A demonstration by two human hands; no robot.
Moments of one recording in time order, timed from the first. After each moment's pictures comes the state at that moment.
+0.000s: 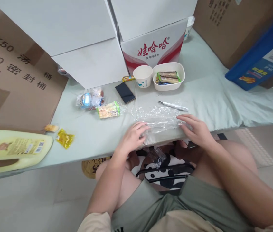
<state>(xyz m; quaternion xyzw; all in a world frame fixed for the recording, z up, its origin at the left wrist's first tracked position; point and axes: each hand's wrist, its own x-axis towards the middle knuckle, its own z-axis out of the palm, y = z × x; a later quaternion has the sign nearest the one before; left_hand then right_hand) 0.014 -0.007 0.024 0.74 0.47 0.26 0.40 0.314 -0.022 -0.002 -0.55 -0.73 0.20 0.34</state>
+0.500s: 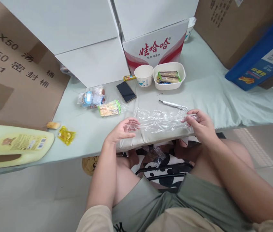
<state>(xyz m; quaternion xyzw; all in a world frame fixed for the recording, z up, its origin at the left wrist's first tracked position) -0.028 0.012 0.025 0.52 0.45 0.33 0.65 0.312 -0.020 0.008 -0.61 -0.49 0.42 0.47</state>
